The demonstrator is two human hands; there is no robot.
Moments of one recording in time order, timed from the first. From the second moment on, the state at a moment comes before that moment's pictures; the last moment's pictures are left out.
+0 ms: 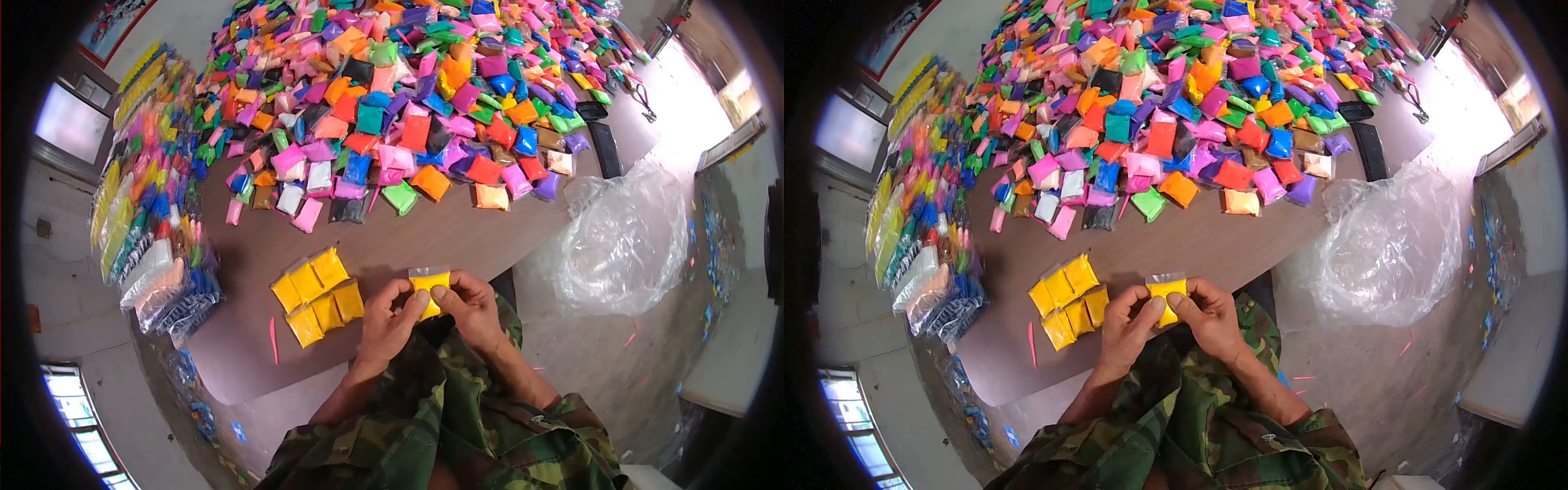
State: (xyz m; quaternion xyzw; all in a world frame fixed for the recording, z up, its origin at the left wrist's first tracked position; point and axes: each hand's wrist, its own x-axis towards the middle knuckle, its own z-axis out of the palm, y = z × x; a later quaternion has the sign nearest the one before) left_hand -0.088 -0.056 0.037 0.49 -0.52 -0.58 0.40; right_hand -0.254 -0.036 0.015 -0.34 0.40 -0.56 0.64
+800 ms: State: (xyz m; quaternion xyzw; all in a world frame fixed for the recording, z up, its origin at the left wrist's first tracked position) left_hand -0.078 -0.059 0.030 0.50 -0.59 -0.51 0.38; right_hand -0.251 -0.035 0.016 -0.31 0.42 -0.52 0.68
